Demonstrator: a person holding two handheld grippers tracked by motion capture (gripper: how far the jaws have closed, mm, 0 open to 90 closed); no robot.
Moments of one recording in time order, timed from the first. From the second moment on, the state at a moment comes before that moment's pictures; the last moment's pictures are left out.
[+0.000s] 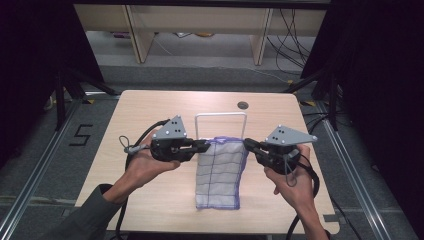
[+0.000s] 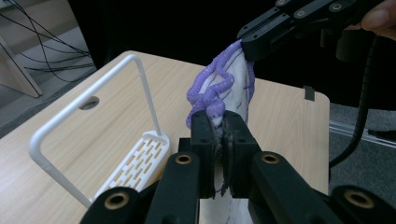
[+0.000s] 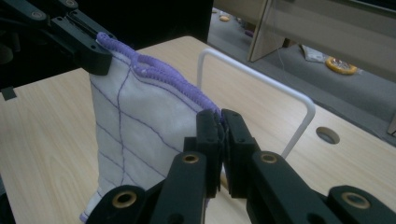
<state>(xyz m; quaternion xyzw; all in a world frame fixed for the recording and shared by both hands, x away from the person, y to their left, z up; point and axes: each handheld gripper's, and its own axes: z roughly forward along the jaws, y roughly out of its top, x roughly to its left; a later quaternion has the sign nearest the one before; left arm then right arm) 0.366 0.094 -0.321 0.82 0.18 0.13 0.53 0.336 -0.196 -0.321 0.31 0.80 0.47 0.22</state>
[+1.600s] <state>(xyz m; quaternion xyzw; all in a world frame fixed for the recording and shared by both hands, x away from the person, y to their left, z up) 0.449 0.094 -0.258 0.77 0.25 0.17 0.55 0.423 -0.186 -0.241 0.32 0.77 0.48 0.27</state>
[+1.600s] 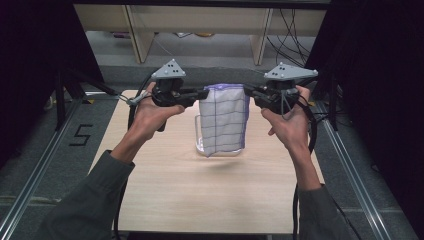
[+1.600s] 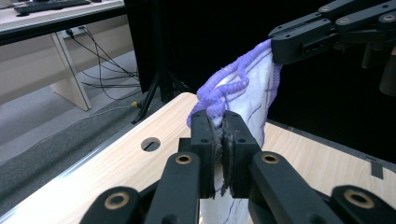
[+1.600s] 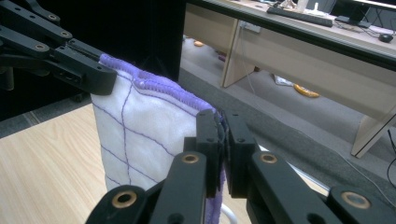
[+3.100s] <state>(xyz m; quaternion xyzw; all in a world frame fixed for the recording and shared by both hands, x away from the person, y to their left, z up) 0.539 0.092 -0.267 0.73 0.35 0.15 0.56 0.512 -0.177 -0.242 0.38 0.75 0.48 0.25</state>
